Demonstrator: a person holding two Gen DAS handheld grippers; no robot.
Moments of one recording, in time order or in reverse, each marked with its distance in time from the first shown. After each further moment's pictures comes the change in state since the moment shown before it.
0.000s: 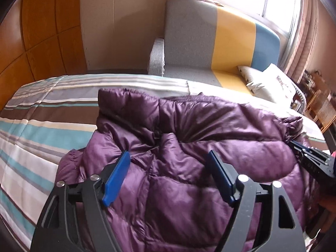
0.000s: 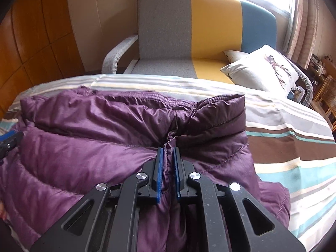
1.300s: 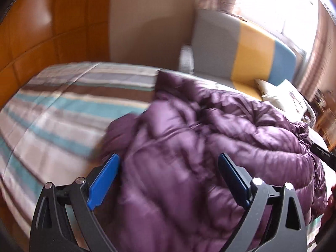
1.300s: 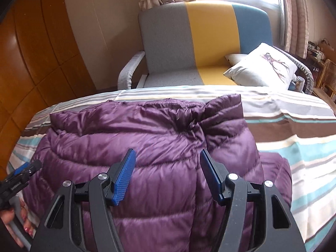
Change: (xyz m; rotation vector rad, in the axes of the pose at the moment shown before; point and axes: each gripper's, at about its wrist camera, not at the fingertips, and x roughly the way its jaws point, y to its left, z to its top) left arm -0.049 0.060 -0.061 -0.152 -0.036 0.100; right arm -0.060 0.008 -0.027 0.109 -0.073 0.095
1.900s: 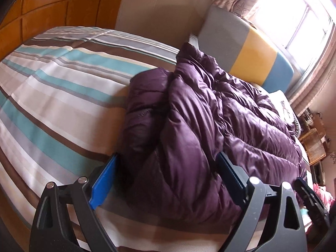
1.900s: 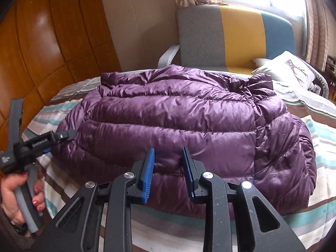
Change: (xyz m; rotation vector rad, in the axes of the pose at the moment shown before) left arm -0.012 0.043 -0.048 -0.151 0.089 -0.134; right arm -0.053 0.079 -0.092 -0.153 0.000 0.112
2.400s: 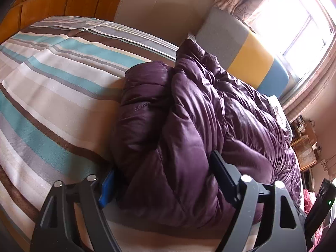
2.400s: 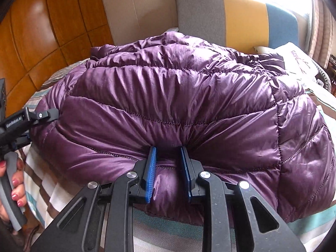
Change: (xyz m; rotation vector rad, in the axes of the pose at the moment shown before) left arm 0.016 0.007 0.000 -0.071 0.005 -0.072; right arm 0.044 -0.006 -0.014 -0.018 0.103 -0.034
